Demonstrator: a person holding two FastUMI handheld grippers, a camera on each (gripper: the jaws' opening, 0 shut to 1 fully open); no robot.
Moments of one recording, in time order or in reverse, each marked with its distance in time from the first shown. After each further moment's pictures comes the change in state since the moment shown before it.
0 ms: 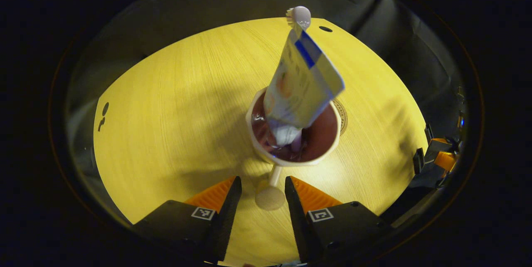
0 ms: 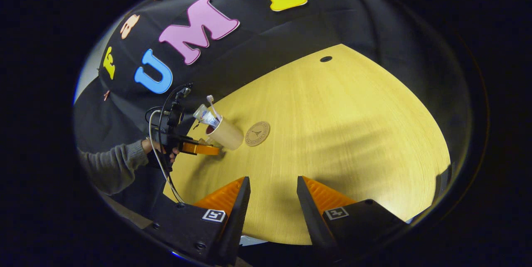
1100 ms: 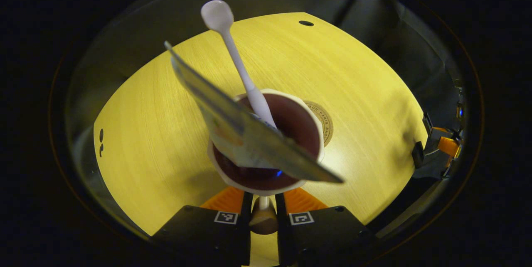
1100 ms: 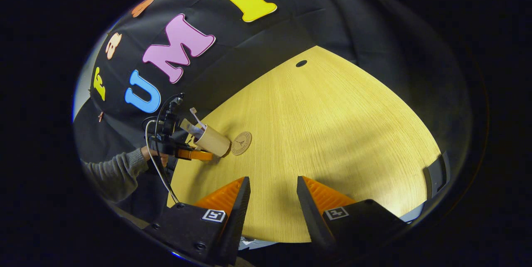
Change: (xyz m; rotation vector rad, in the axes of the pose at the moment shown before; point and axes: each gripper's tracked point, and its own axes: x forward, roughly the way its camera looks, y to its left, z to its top) left arm -0.002 -0.035 0.031 0.106 -0.010 -0.018; right arm -0.011 -0.043 0.007 0.098 -0.046 -0.025
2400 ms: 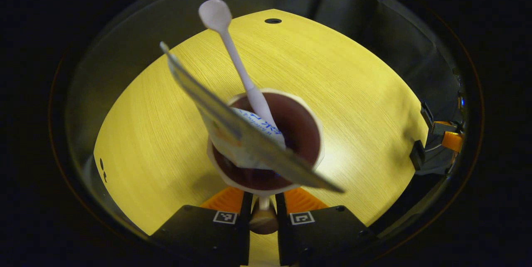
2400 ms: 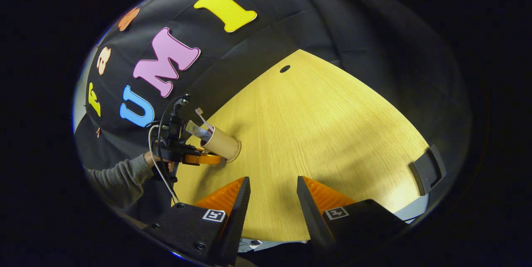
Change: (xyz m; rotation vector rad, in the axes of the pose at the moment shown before) left arm 0.020 -0.060 0.027 0.145 0.013 0.015; right arm -0.016 -0.030 0.014 0.090 -0.038 -0.034
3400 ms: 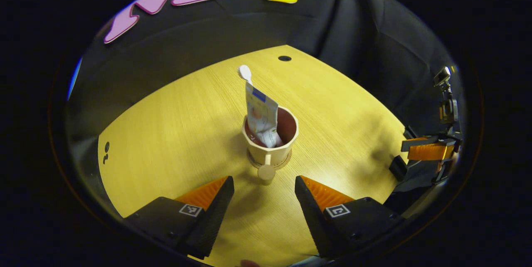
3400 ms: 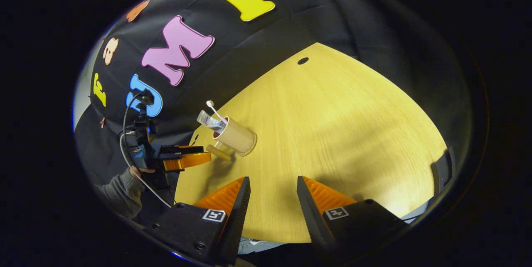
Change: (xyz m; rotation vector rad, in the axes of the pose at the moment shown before) left arm -0.084 -0.007 -0.025 -0.156 -0.309 0.028; right arm 0.026 0.045 -0.014 -0.065 0.065 0.062
